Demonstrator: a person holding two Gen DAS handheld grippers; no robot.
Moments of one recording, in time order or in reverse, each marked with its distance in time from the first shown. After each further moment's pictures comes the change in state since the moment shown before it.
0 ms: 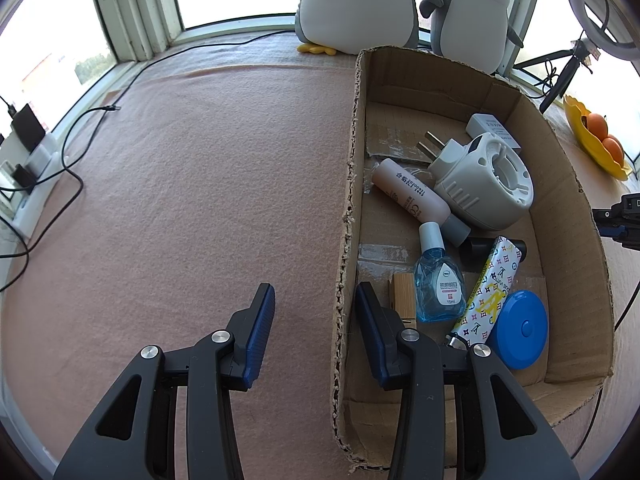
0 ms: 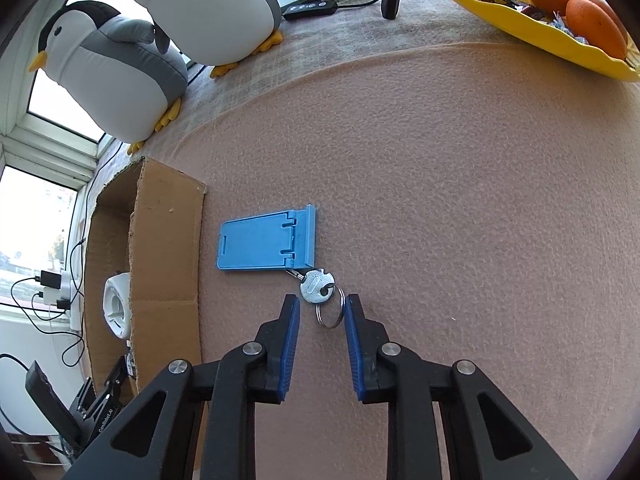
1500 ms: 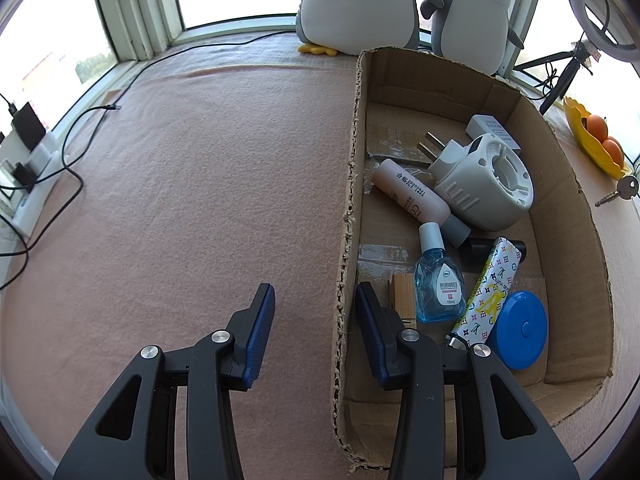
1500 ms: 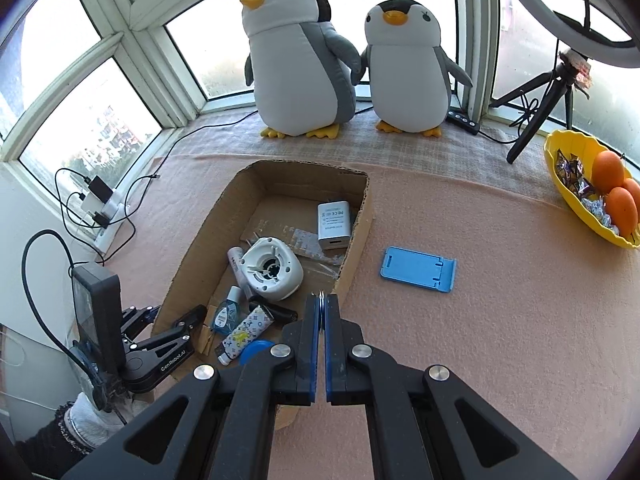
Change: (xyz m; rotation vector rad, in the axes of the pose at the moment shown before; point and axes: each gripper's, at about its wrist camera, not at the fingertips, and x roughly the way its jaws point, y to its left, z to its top) left arm 0.000 -0.001 0.000 -0.001 0.000 0.000; right arm -0.081 0.144 -0.065 -0.463 -0.184 0.007
